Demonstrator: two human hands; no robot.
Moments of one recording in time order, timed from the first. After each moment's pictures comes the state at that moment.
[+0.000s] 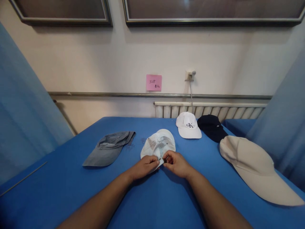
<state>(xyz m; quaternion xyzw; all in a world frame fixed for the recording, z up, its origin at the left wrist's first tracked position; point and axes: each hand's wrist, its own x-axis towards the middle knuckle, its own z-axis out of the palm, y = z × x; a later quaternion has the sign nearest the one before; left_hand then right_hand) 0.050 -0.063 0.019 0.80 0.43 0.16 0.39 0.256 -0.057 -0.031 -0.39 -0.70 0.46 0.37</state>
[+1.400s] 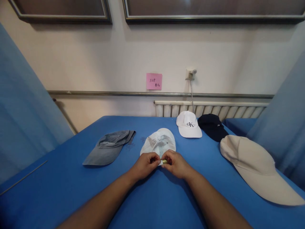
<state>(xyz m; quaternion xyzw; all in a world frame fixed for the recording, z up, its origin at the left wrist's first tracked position) 0.054 -0.069 0.014 0.79 0.44 0.26 0.33 0.252 -0.066 -0.013 -0.39 -0.77 0.36 0.36</state>
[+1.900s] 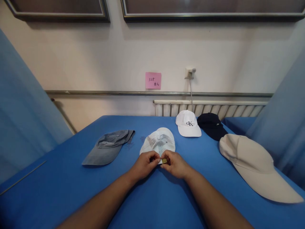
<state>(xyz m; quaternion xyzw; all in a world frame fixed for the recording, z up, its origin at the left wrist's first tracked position) 0.056 -0.069 0.010 0.80 0.43 0.29 0.31 0.249 -0.069 -0.016 -0.40 -0.74 0.43 0.34</state>
